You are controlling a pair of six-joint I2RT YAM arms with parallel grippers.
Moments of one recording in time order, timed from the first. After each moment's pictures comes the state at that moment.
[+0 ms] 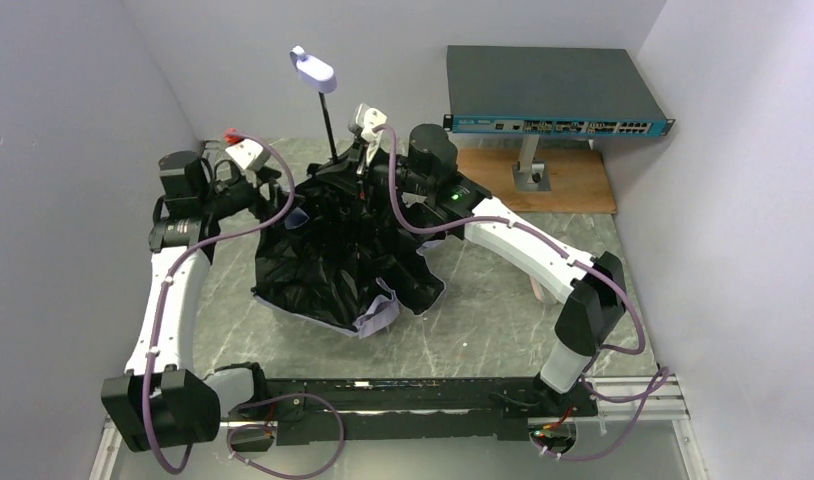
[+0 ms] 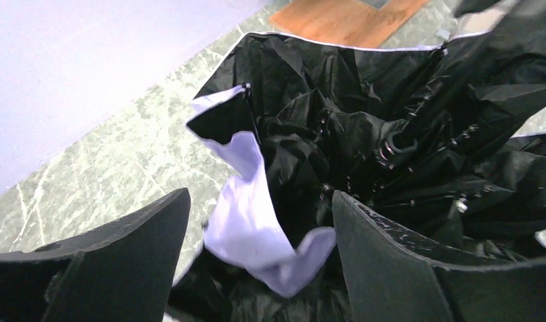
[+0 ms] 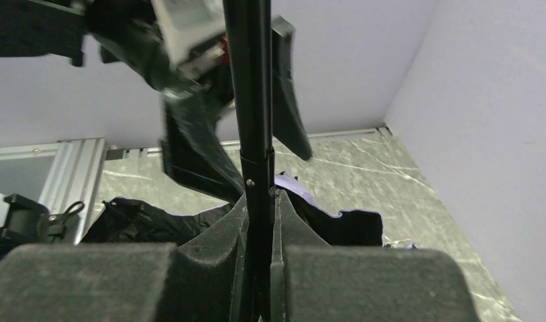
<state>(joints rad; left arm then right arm) 0.14 1.11 1.10 -0.29 0.90 0.33 0.79 1.70 1.60 0.19 -0.55 -0.06</state>
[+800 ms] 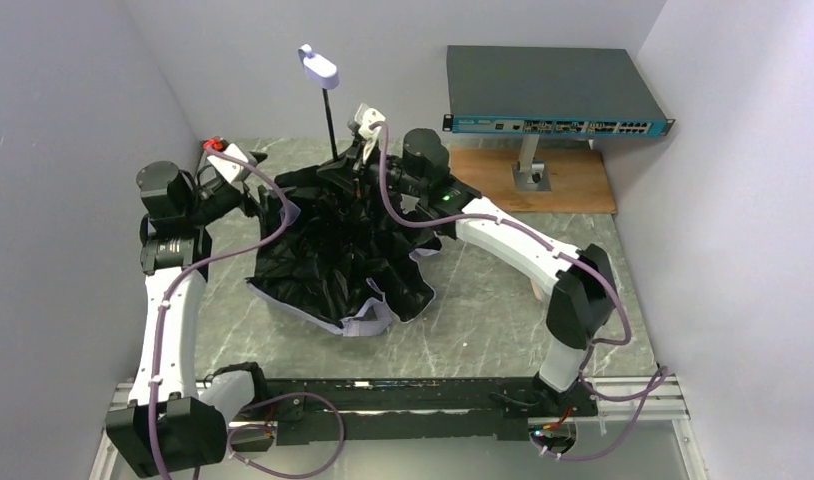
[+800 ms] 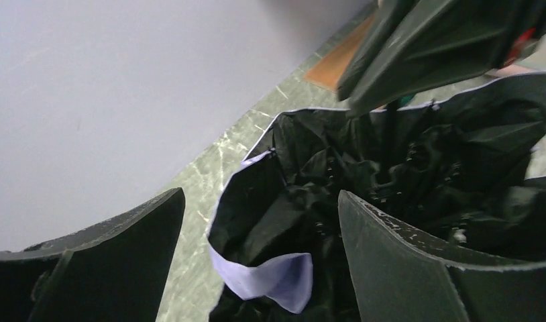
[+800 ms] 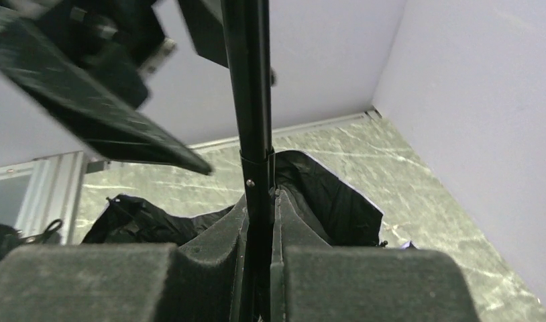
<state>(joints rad) 0.19 1.04 1.04 -0.07 0.92 0.34 0.79 1.73 1.57 0.26 -0.50 0.00</state>
